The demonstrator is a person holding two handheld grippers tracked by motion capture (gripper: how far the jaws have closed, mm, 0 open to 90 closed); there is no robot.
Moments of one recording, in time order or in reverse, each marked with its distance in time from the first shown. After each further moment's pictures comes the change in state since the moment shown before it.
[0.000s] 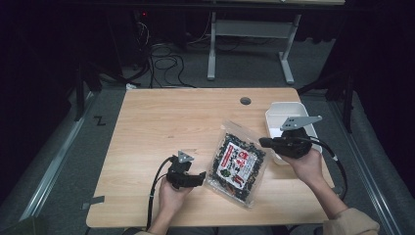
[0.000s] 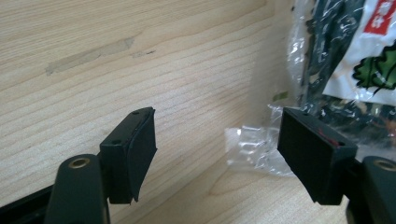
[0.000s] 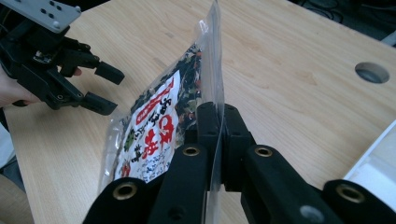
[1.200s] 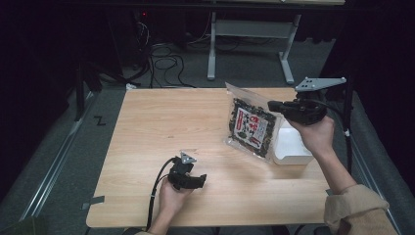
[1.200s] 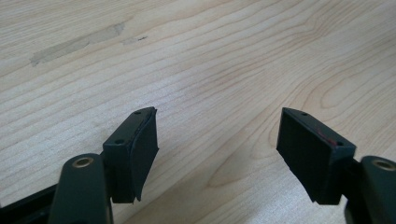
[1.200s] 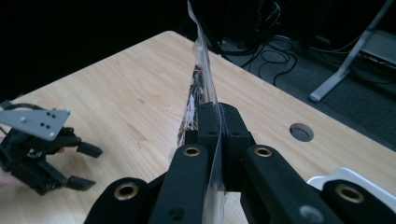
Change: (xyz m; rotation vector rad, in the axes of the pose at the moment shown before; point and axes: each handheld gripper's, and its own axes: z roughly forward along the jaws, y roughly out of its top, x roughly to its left) left arm -0.003 -0.001 0.006 0.056 0.001 0.039; right arm -0.022 0.079 -0.047 -0.127 -0.113 0.028
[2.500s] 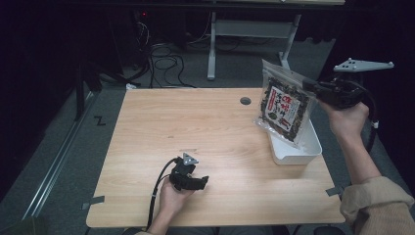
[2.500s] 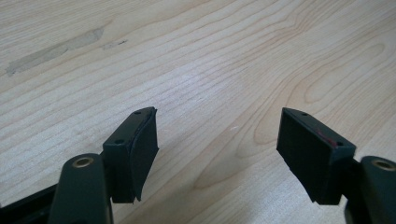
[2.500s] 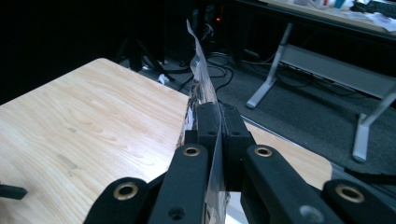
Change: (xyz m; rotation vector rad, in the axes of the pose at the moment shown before) left arm -0.004 0.000 0.000 -0.004 -0.039 0.040; right arm -0.055 0.006 -0.050 -0.084 -0.239 0.066
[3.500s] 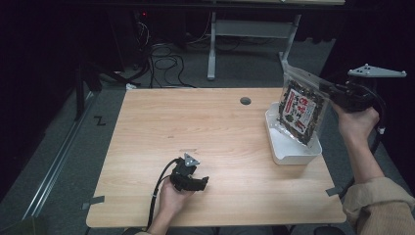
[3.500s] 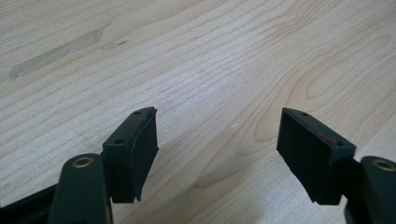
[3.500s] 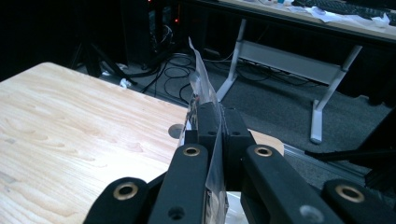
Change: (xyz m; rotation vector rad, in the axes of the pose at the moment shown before) left arm -0.002 0.000 0.000 0.015 0.022 0.039; right arm -0.033 -0.026 -0.003 -0.022 -0.154 0.055
